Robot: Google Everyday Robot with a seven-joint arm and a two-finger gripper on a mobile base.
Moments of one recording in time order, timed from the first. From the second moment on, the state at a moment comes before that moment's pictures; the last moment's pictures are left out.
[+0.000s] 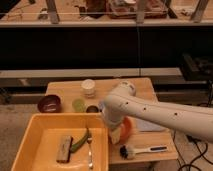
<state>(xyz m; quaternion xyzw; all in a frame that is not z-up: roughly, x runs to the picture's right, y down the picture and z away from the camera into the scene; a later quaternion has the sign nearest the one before) 0.004 0.185 0.690 -0.29 -0.19 -0.23 0.91</state>
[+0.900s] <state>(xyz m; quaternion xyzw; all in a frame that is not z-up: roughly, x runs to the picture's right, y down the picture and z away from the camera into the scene) -0.002 0.185 0.690 -0.29 -0.19 -0.24 0.91</state>
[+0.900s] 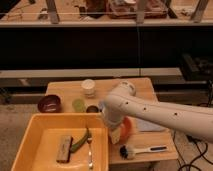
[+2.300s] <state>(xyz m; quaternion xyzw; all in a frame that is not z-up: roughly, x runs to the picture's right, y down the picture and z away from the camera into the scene) -0.030 0.185 0.689 -0.29 -0.21 -0.27 0.90</state>
